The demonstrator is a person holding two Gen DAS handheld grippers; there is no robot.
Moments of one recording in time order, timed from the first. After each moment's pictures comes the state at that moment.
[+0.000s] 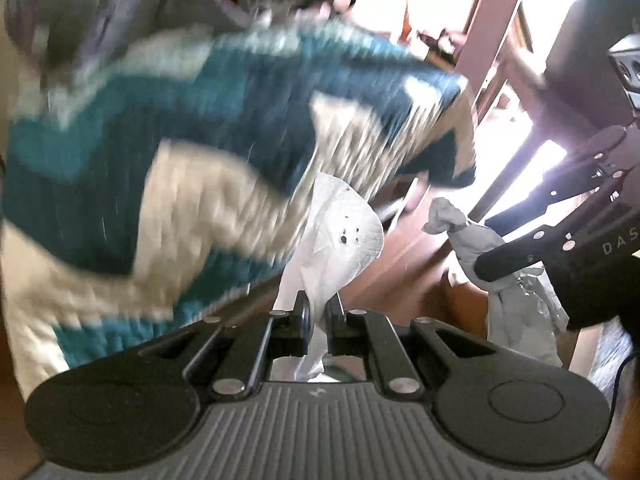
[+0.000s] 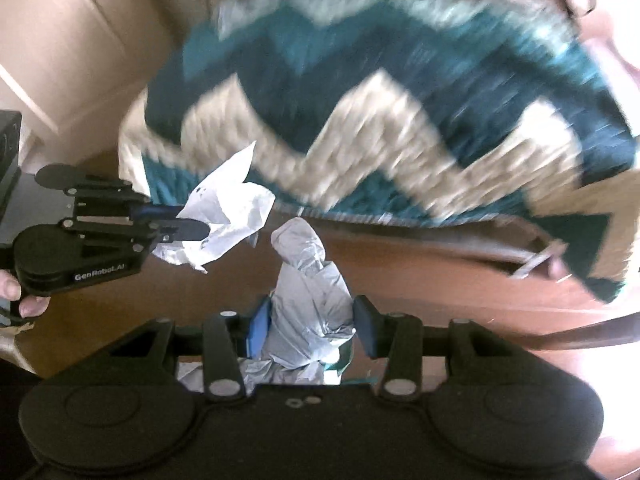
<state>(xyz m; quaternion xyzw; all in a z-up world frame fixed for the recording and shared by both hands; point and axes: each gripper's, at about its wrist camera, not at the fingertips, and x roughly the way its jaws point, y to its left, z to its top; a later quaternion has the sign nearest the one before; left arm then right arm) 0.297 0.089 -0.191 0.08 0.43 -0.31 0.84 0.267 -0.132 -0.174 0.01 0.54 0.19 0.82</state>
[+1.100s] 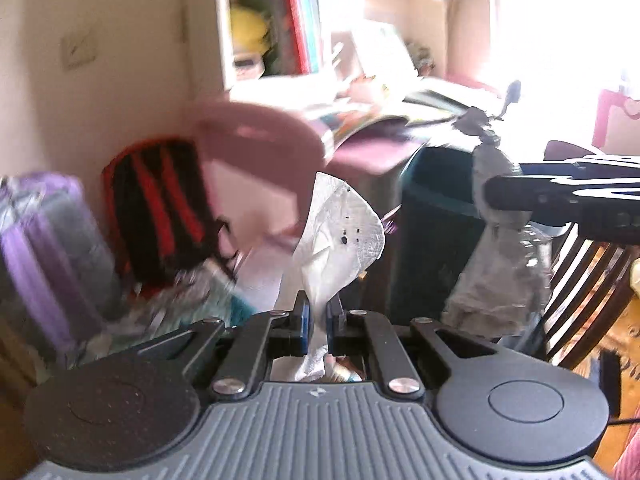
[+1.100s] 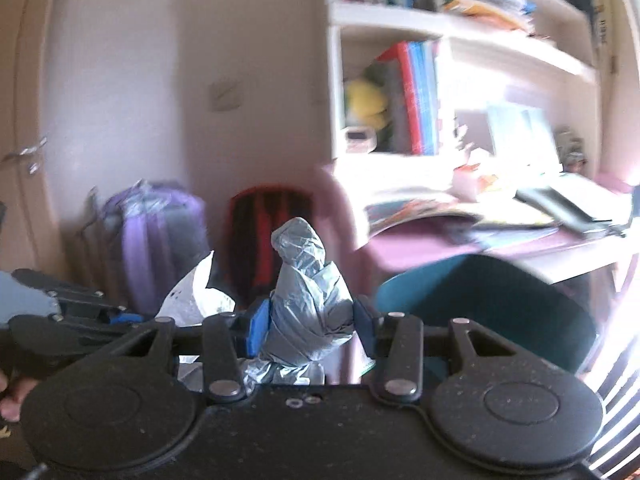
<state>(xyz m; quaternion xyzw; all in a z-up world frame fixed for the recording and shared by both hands) 0.176 -0.228 0.154 0.13 0.25 -0.31 0.91 0.100 -0.421 0.157 0.04 0.17 0.01 0.98</state>
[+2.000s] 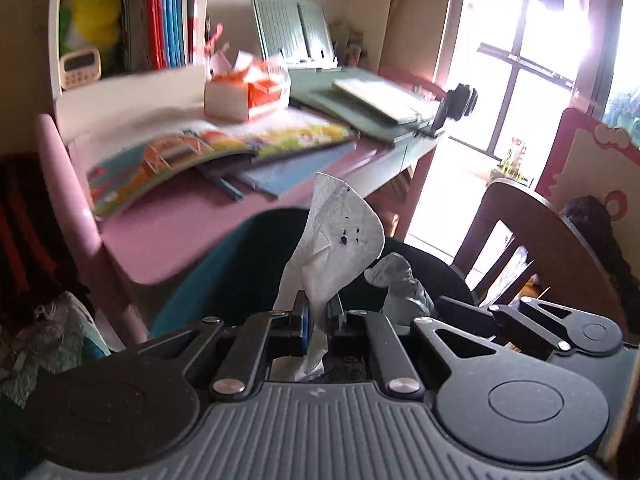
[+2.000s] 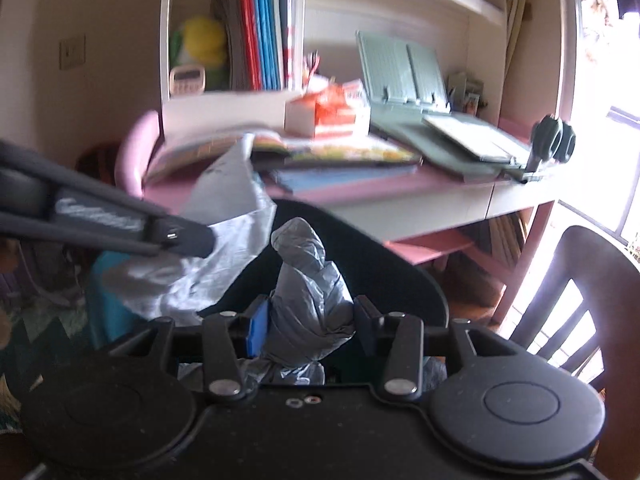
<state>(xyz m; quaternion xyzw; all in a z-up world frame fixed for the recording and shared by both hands) 0.237 -0.482 0.159 0.09 0.32 -0.39 0.86 0.153 -0.572 0.100 0.04 0.27 -0.14 0.95</state>
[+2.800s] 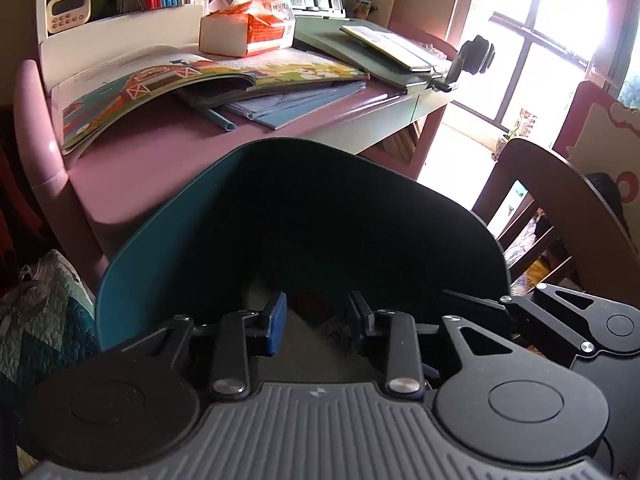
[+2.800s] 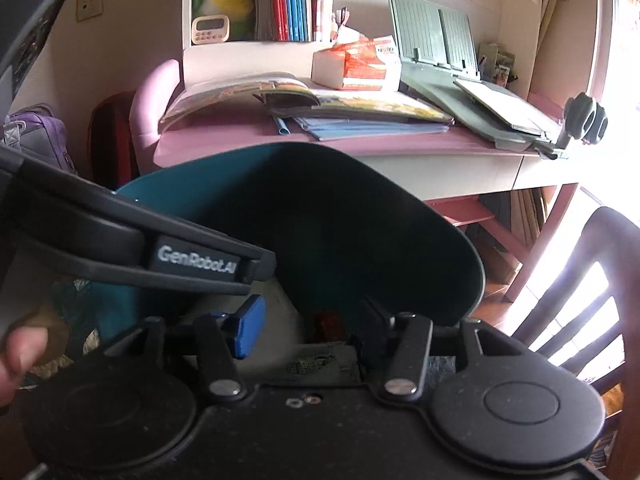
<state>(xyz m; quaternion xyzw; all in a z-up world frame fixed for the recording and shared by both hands) 0.245 -0.491 0.126 0.09 0.37 -0.38 0.84 0.161 -0.568 0.090 0.02 0.33 -0.10 0.94</state>
